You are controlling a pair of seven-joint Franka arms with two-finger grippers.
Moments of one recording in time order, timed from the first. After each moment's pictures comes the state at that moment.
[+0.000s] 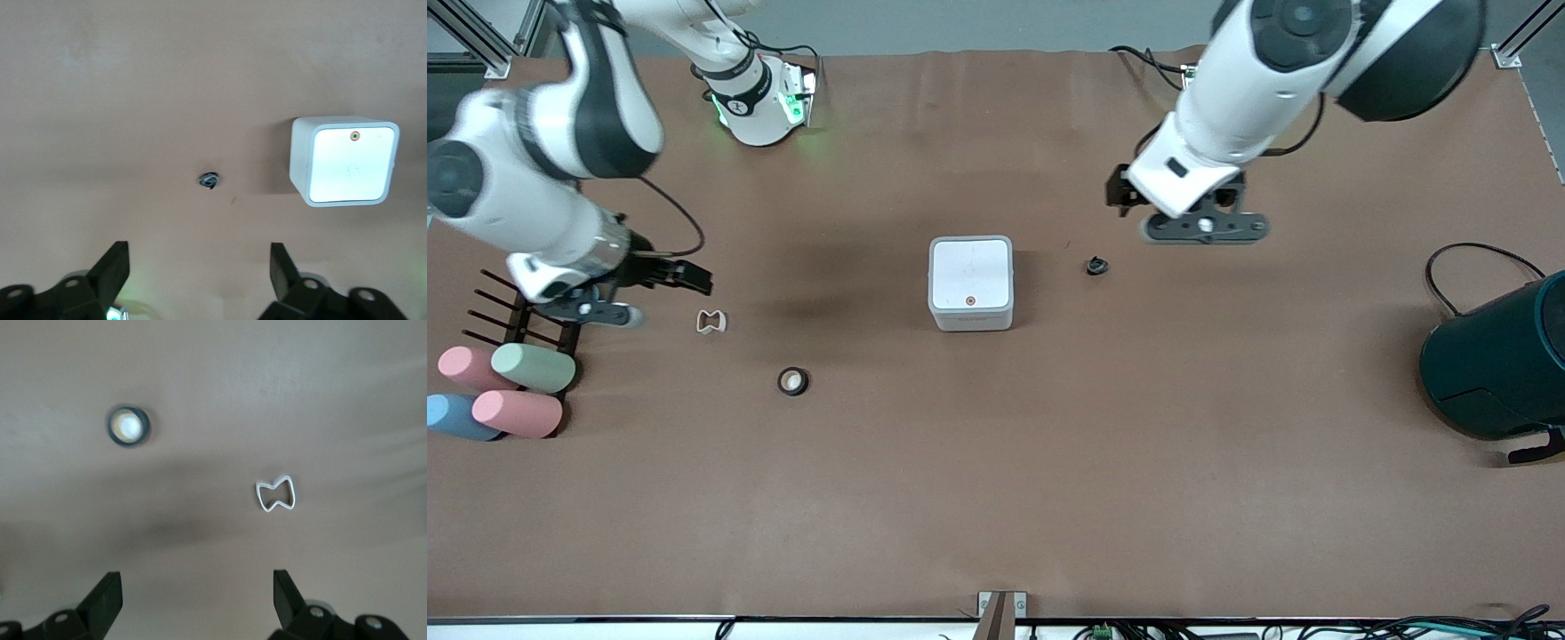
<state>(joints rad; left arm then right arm) -0.20 0.19 -0.43 -1.48 -0.04 1.56 -0.59 0.17 -0.03 -0.11 -2.27 0.06 2.14 0.19</state>
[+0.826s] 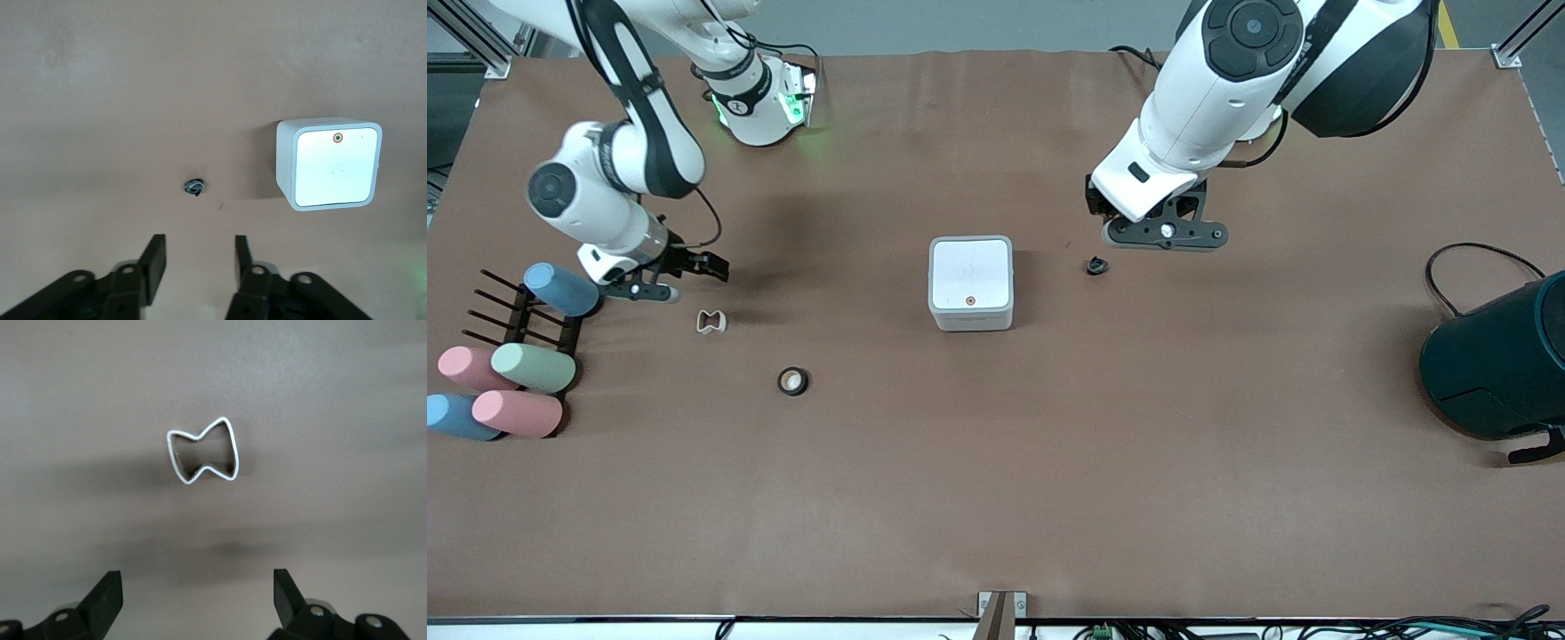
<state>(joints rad) -0.22 0.22 -0.43 -1.47 -0.04 1.60 -0.59 0.04 0.09 -0.12 -2.59 0.05 2.59 -0.01</state>
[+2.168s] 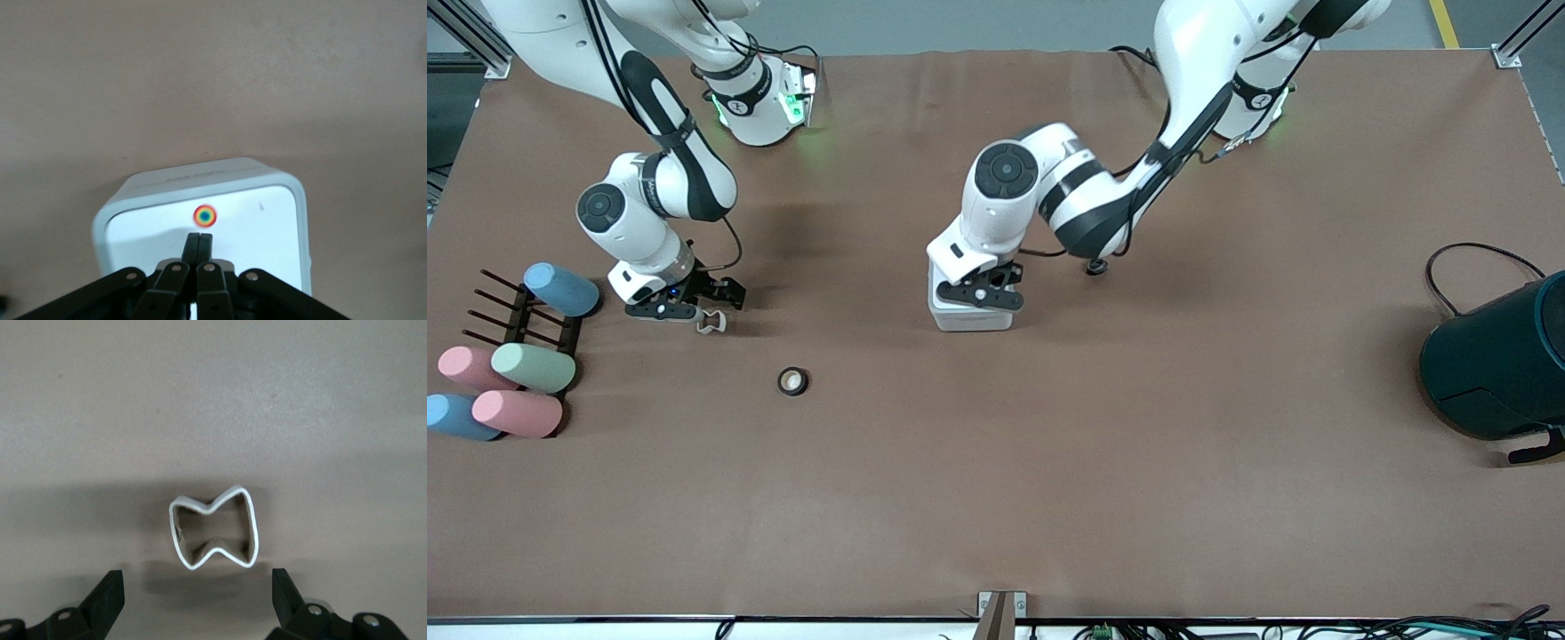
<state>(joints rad) -0.52 0.69 -0.43 -1.49 0.15 2.25 -0.81 0.06 0.25 -0.11 -2.57 0.05 2.86 -0.04</state>
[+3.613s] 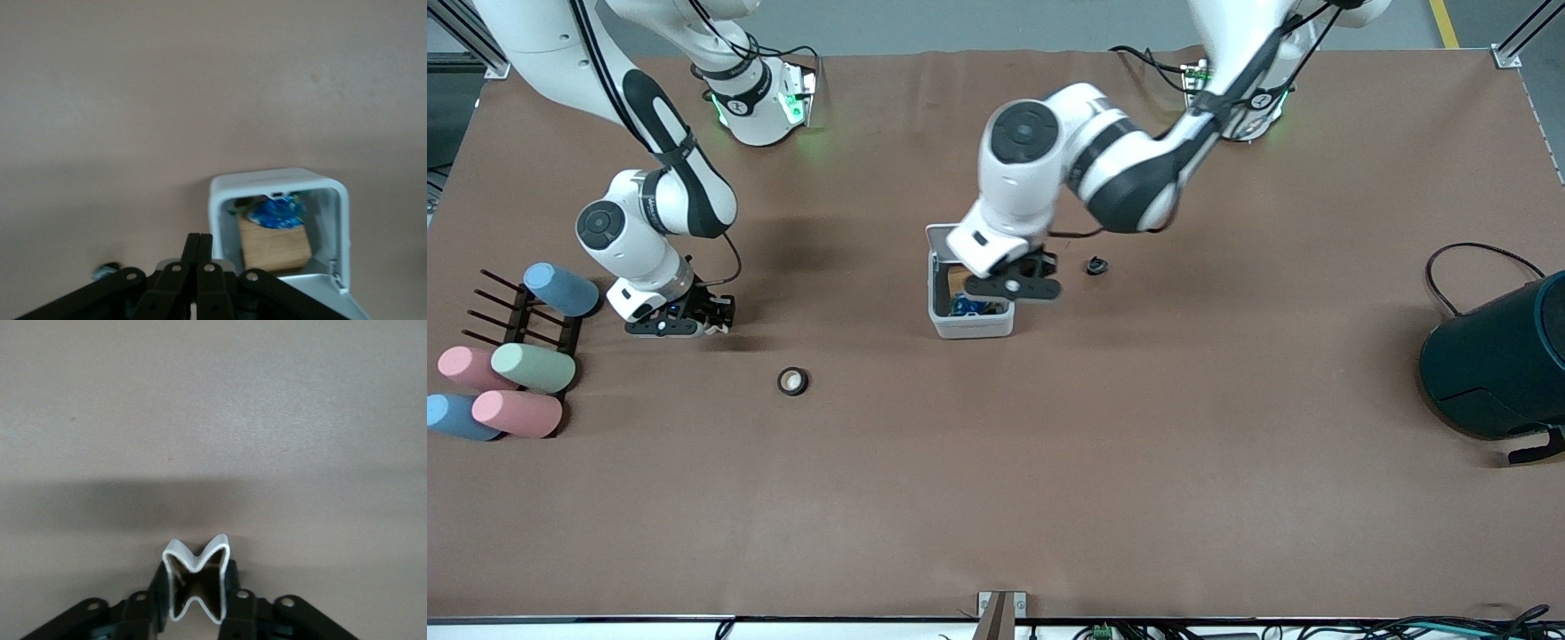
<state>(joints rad) -0.42 0.52 -0.41 -1.44 0.17 1.96 -0.77 0.06 0.31 -0.10 -2.49 0.05 2.86 -0.08</state>
